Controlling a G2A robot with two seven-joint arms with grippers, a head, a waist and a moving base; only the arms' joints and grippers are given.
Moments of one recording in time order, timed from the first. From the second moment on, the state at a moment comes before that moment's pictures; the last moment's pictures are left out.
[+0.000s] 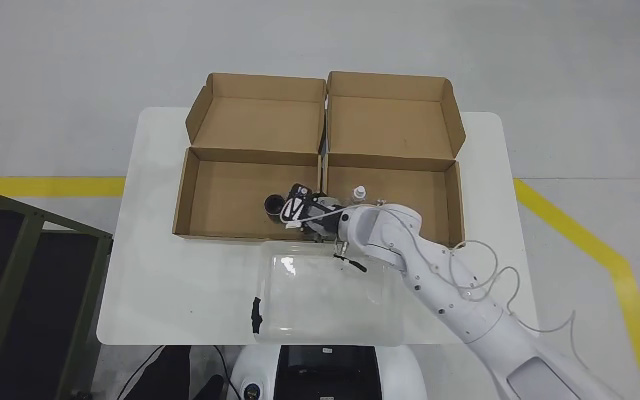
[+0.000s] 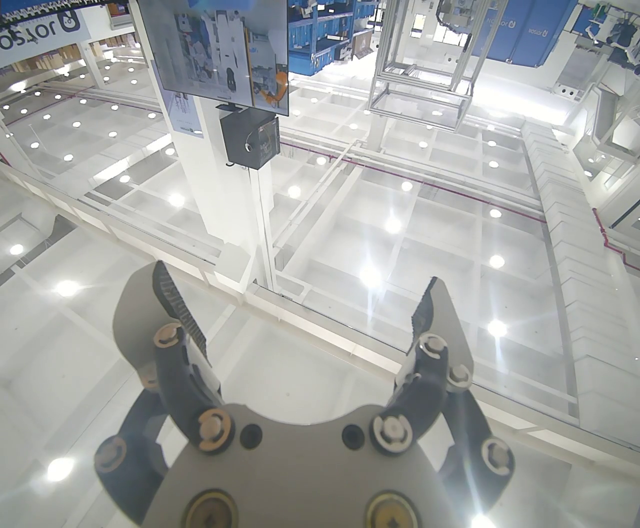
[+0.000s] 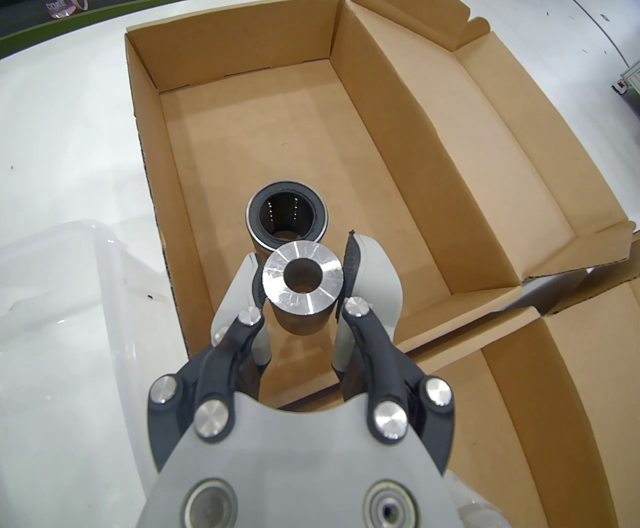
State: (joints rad) left arm -0.42 -0.34 -0.17 -1.17 3.07 0.50 0.07; right arm -0.81 -1.32 0.75 -1.45 -1.27 -0.44 0.42
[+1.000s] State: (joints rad) left arm -0.42 -0.34 -0.17 -1.17 3.07 0.50 0.07; right arm -0.86 -1.32 0.82 -1.60 -1.33 -0.47 0.43
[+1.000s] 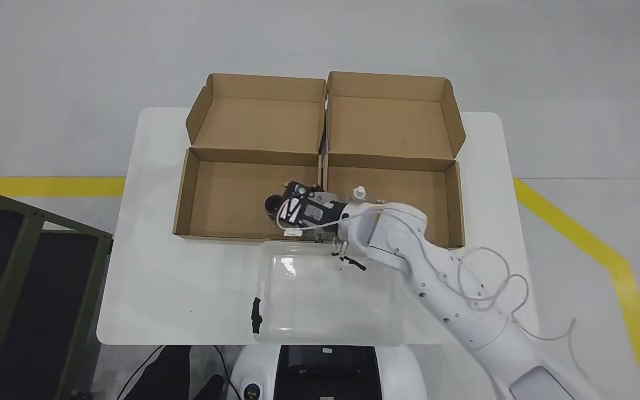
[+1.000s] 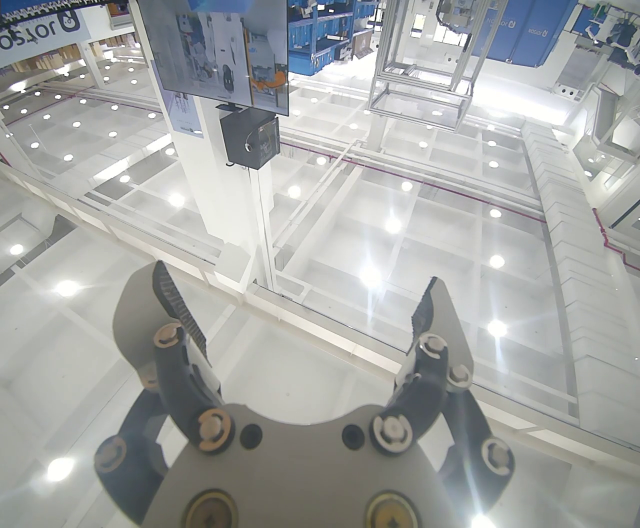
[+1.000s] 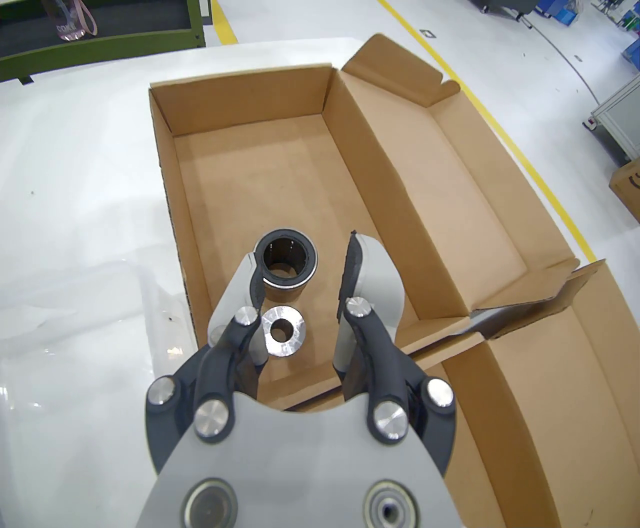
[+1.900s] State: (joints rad) left arm -0.42 -0.34 -0.17 -1.17 3.07 0.50 0.07; right arm -1.29 -1.21 1.26 -1.98 -1.39 -0.63 0.17
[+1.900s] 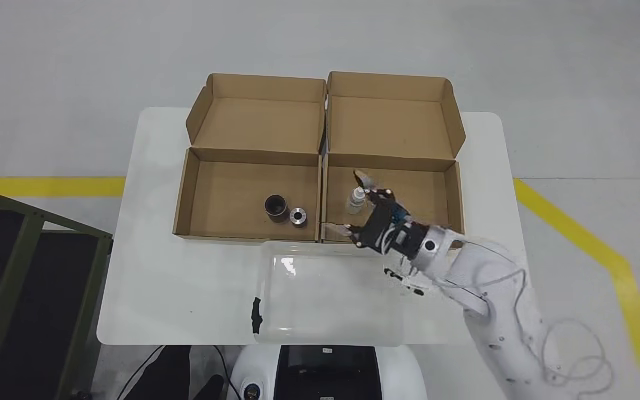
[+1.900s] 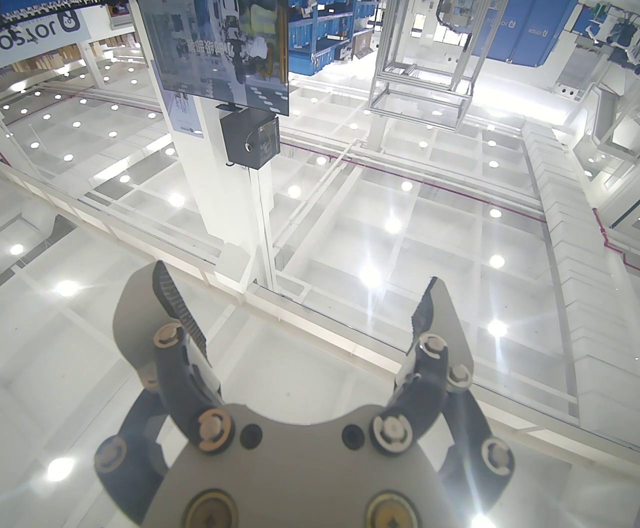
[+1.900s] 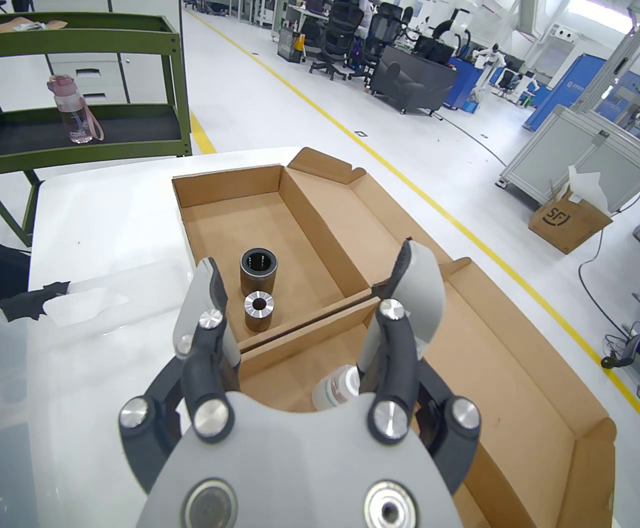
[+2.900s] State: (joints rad) left arm -0.42 -0.34 -0.17 -1.17 3.07 0.50 0.07; right arm -1.75 -1.15 1.73 -1.94 -1.47 -0.67 -0.31
